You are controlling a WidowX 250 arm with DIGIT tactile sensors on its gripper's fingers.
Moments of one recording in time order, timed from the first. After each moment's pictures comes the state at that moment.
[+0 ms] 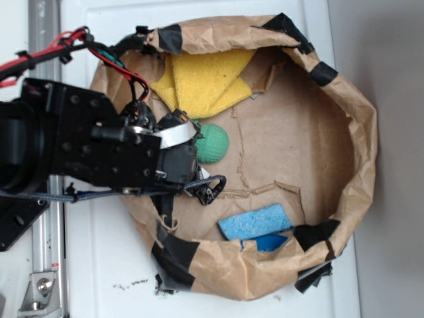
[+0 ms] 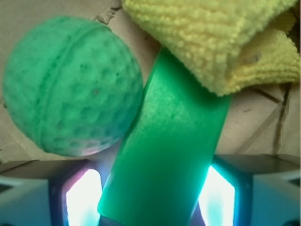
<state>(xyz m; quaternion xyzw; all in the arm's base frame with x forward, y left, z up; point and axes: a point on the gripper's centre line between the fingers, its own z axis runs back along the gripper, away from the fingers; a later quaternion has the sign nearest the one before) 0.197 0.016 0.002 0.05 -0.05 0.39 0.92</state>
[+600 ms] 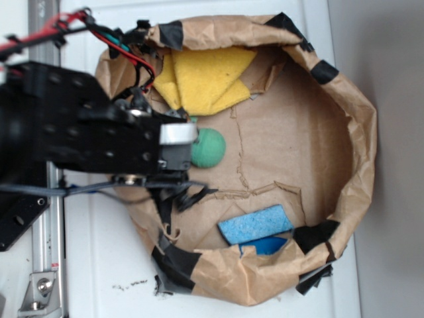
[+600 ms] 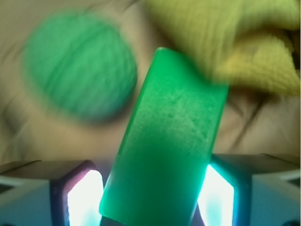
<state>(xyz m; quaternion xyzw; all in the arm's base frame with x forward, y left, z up) 0.196 0.004 0.053 0.03 -0.02 0.19 0.98</state>
